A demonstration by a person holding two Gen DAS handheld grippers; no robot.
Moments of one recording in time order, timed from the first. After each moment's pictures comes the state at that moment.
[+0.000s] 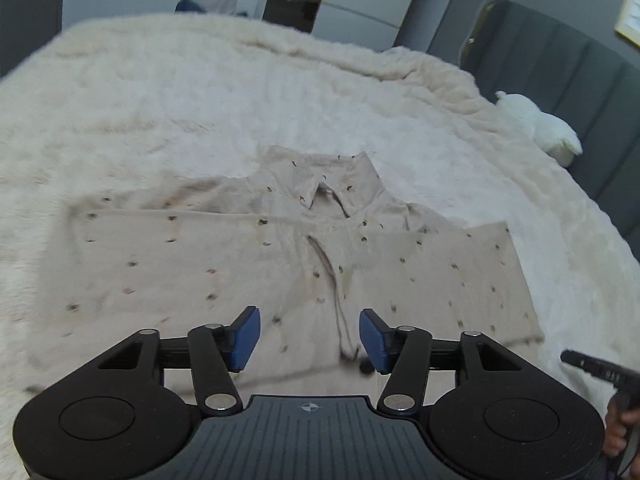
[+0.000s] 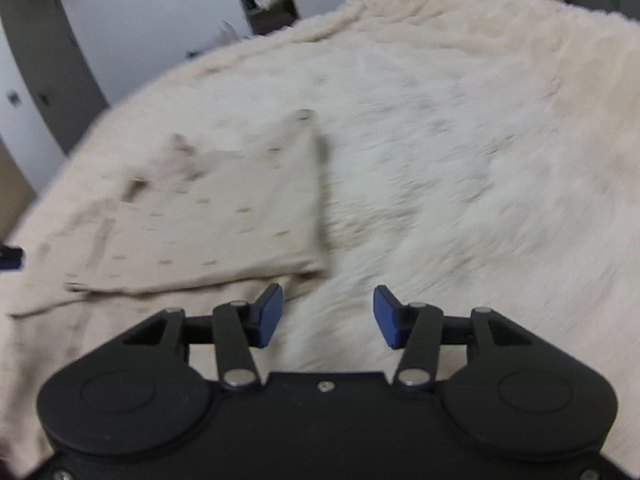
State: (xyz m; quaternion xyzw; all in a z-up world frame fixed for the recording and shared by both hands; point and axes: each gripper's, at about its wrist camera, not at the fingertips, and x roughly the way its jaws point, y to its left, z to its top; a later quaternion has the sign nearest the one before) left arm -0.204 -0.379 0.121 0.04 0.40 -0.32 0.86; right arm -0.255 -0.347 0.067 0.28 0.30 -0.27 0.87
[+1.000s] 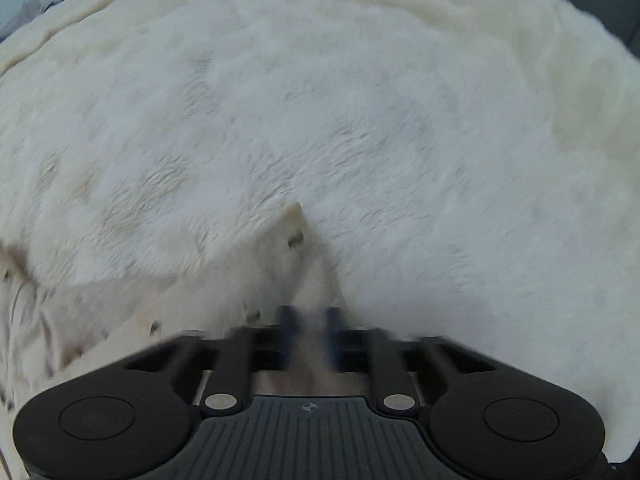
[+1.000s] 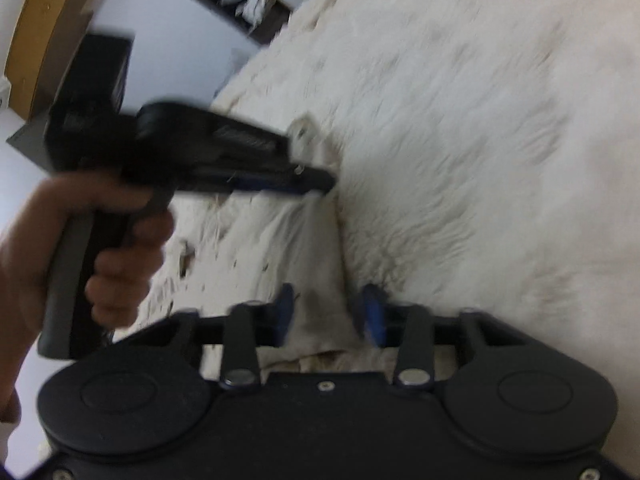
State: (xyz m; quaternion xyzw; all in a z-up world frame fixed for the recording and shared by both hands) left arm -0.195 -0.838 0.035 0.28 0.47 -0.40 0.74; right arm -0.215 -0.449 -0.001 0.47 0.25 -0.15 0.83
